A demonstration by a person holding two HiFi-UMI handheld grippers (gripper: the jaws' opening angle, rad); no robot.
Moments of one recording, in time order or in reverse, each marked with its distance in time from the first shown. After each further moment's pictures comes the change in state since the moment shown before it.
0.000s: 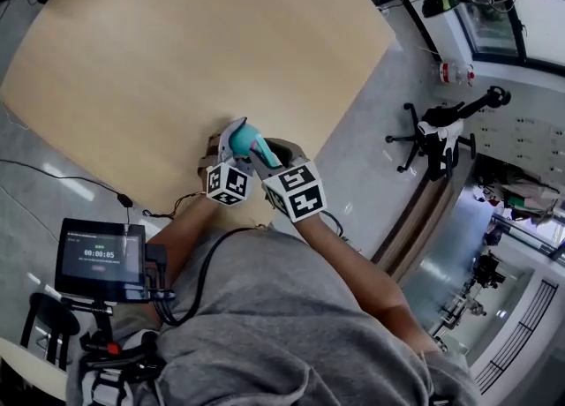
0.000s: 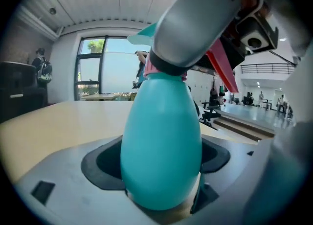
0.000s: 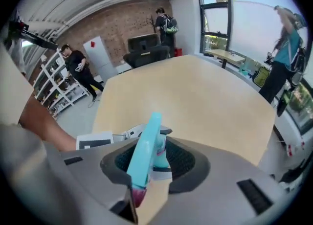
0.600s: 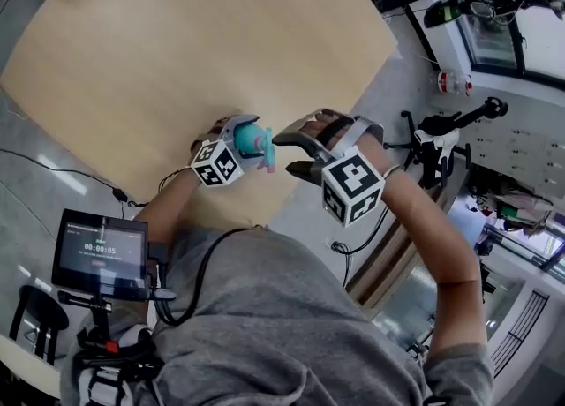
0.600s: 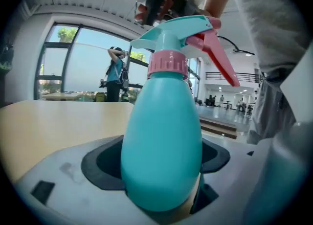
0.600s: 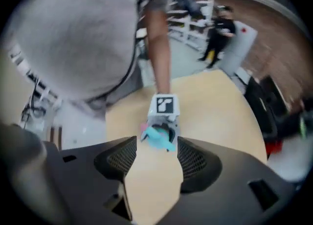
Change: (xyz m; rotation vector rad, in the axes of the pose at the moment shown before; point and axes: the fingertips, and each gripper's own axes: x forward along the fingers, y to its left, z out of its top) left arm 0.005 -0.017 0.003 0.085 -0.016 -0.426; right arm -0.084 0.016 0.028 -1.510 0.280 0.463
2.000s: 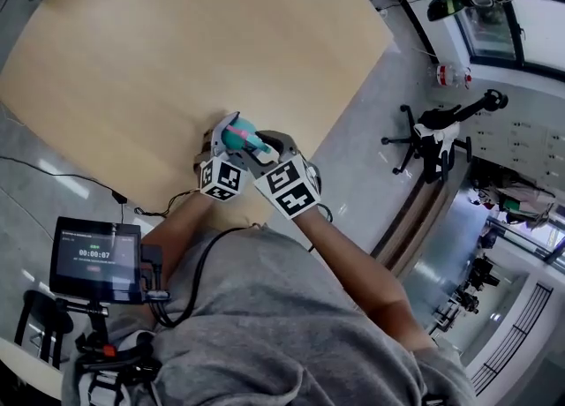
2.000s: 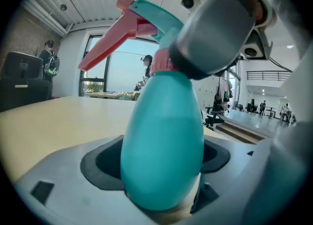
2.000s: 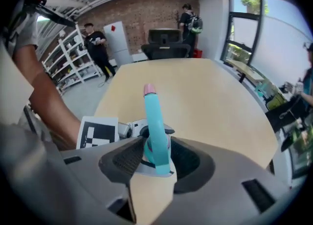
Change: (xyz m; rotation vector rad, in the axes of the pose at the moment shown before) left arm -0.017 0.027 -0.007 -0.161 -0.026 0.453; right arm 0.093 -0.023 -0.021 1.254 -0.180 -0.415
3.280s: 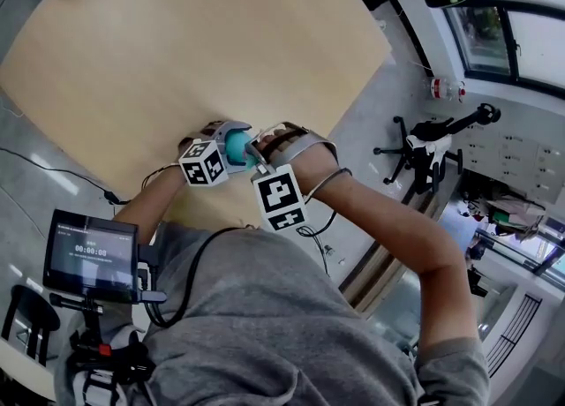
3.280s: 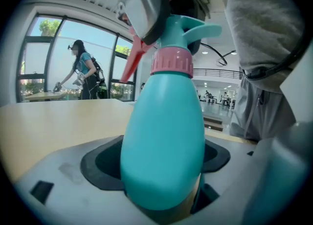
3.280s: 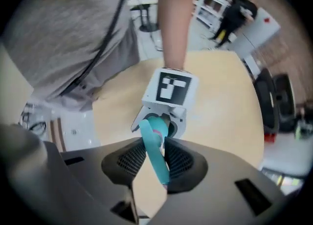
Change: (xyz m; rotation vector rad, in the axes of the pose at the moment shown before) left arm -0.009 -0.044 -0.010 0.238 0.084 -0.618; right arm -0.022 0.019 -0.010 -1.319 0.417 0.225
